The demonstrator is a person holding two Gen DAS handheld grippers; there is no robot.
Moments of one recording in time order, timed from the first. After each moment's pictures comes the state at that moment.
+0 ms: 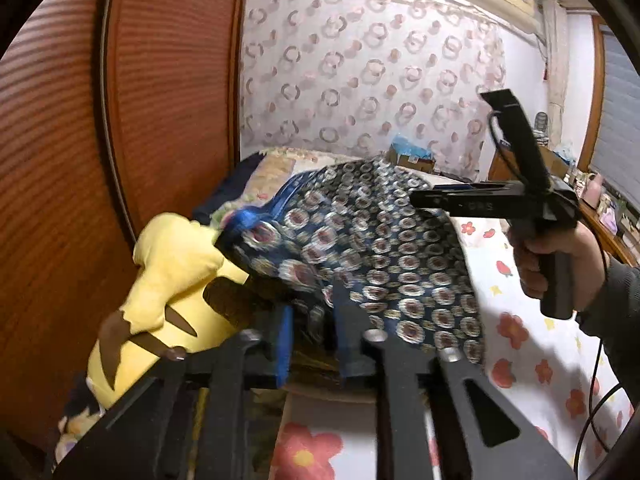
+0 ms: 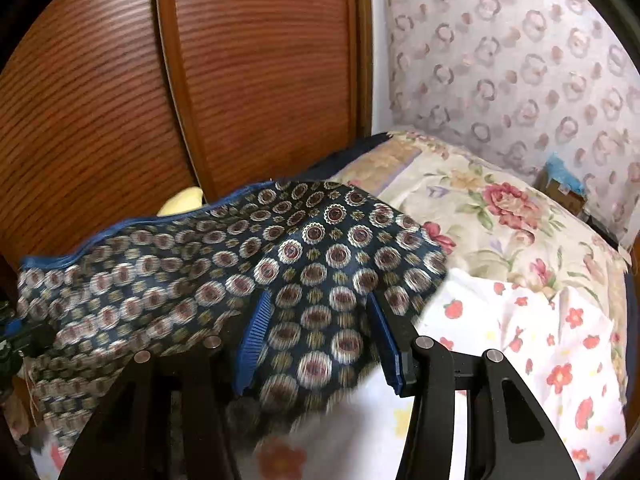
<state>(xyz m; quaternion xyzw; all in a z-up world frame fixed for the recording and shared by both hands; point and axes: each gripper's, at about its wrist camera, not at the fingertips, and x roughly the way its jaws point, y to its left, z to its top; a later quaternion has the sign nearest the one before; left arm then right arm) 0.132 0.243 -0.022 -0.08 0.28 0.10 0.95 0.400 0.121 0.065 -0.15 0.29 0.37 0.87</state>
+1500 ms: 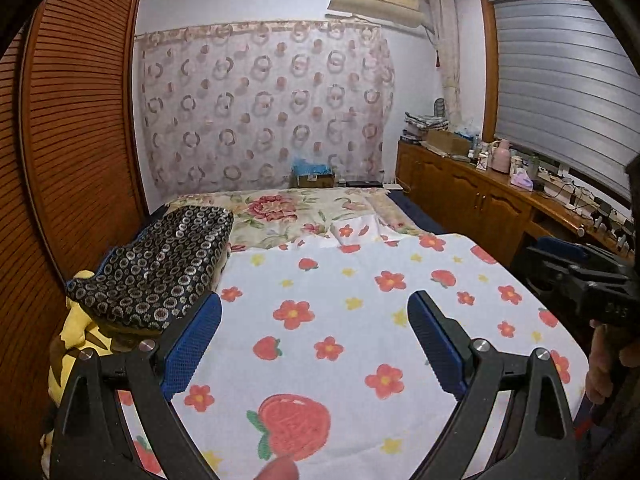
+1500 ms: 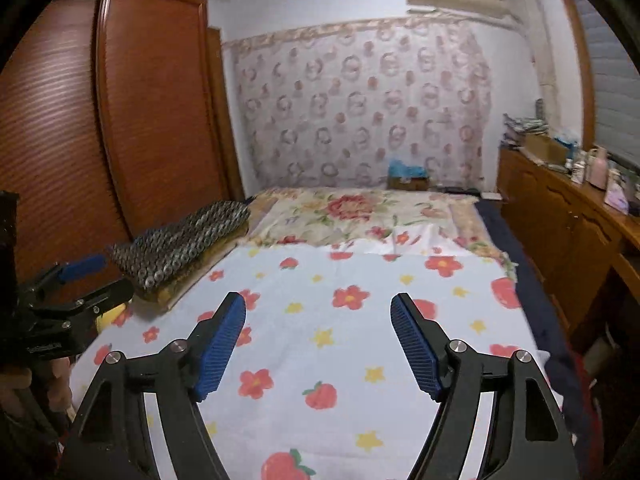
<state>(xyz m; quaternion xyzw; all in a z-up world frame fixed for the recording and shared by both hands) 0.049 0.033 0.044 -0.01 0.23 -0.04 0.97 0.001 -0.133 0.093 0.00 0.18 0.16 0.97</state>
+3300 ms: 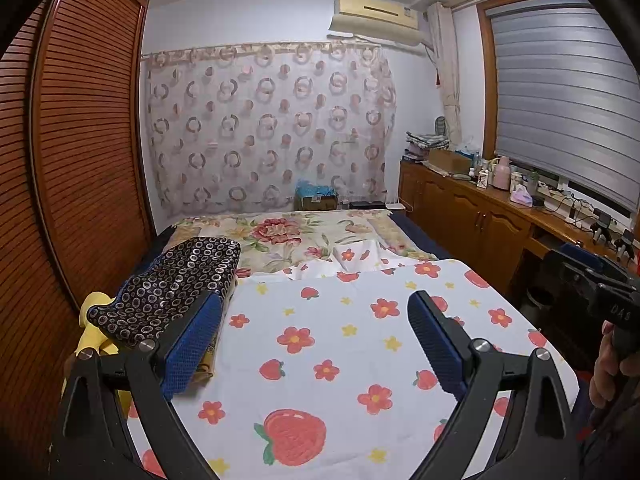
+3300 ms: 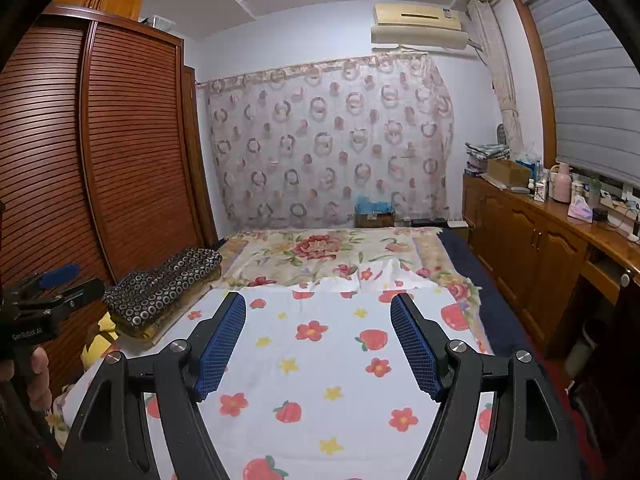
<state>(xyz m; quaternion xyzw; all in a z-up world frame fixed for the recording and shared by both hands) 0.032 0.036 0.082 -0.01 0.20 -0.03 0.98 -0.038 -0.136 0.086 0.02 0.13 0.11 0.99</state>
